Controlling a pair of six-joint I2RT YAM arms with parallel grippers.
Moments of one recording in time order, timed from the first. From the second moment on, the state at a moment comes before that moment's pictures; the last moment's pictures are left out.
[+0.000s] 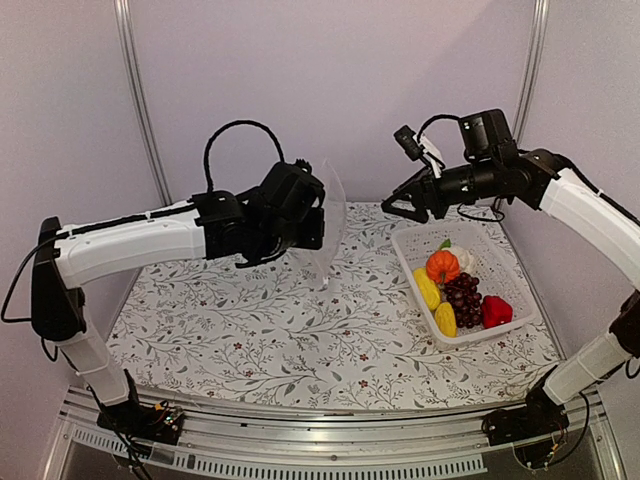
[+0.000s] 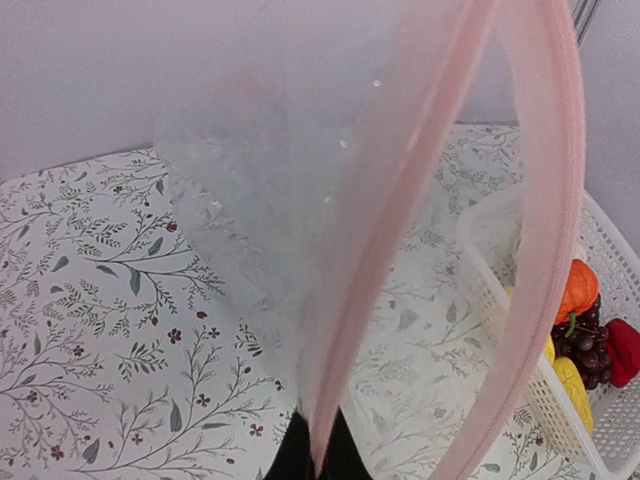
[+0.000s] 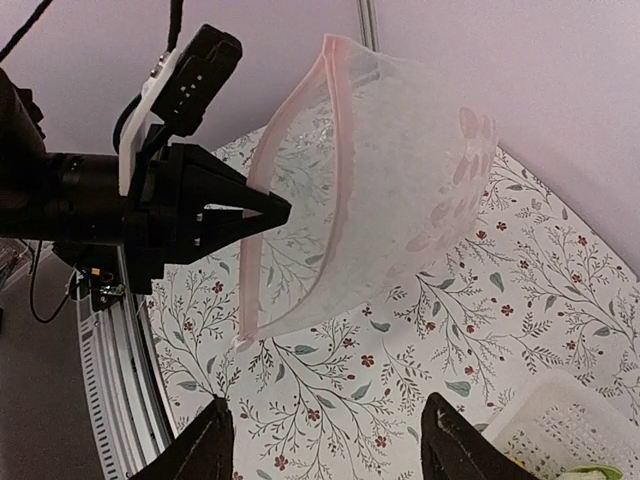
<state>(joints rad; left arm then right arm) -1.03 1.70 1.52 -0.48 -0.62 -0.54 0.58 1.47 1.54 -0.65 -0.51 -0.11</state>
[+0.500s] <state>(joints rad) -1.03 1.64 1.51 -0.52 -0.62 -0.50 0.25 1.41 1.16 -0.65 -0.38 -0.27</state>
